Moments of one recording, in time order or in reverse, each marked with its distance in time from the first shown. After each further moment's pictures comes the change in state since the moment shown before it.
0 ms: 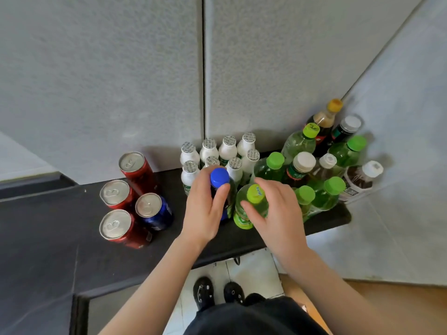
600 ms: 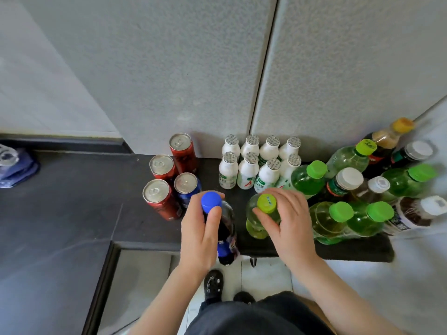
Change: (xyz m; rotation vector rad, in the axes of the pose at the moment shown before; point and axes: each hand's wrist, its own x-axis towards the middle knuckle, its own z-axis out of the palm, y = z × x) left_hand -0.074 0.026 -0.026 0.009 0.387 -0.270; right_hand -0.003 0.004 0.017 0.235 -0.144 -0.251
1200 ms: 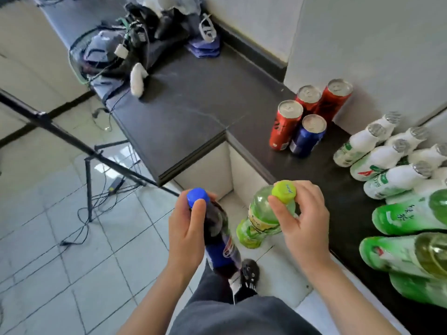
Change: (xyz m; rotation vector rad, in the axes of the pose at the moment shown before) left_hand -0.213 0.014 -0.044 0.023 0.862 -0.398; right_hand -0.070 -0.063 0.011 0.625 -0.517 -0.353
